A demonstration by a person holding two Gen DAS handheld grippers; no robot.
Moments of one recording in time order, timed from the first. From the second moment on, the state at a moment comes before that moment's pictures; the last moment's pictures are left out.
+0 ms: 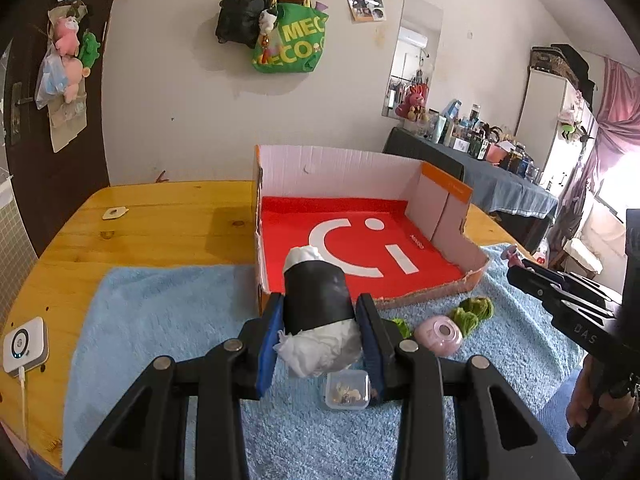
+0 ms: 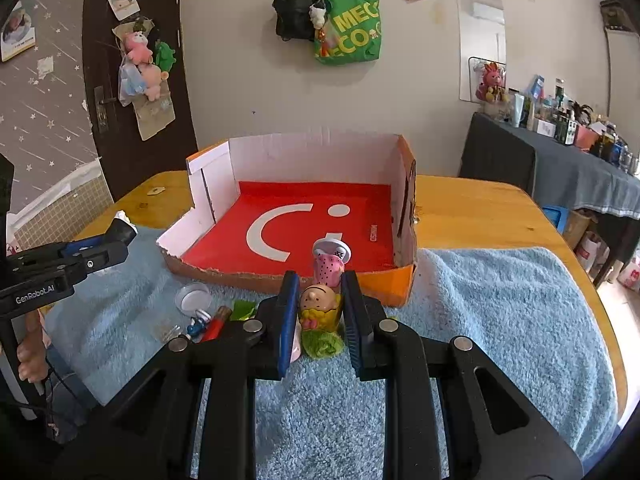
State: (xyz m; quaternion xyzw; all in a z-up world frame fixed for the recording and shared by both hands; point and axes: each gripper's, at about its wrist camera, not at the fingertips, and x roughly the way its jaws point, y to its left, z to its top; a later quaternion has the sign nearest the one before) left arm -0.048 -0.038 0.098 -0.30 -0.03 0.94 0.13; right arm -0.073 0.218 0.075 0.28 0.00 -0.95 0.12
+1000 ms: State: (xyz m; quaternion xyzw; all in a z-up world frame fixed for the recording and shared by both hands) left arm -0.172 -0.004 0.065 -0.41 0.05 0.90 0.15; right arm -0.216 0.217 0.047 0.45 0.06 -0.87 0.18
